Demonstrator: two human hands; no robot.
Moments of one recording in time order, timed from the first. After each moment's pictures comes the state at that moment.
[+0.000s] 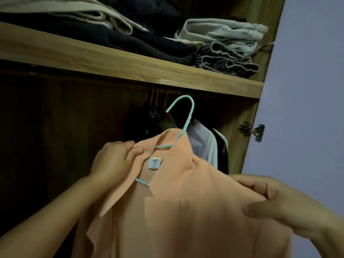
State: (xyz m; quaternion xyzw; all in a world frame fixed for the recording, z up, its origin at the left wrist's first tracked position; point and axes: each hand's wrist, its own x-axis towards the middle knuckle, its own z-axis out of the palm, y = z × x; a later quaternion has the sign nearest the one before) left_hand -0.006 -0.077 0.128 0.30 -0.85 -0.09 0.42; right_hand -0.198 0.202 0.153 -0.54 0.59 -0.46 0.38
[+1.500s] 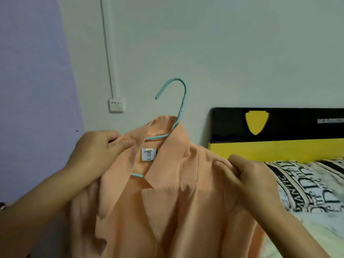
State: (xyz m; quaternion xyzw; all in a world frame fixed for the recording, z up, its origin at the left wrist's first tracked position) left_hand -0.072 0.404 0.094 -0.27 -0.87 -0.32 0.25; right_hand 0.072 0.665 0.060 0.09 0.91 -0.10 -0.38
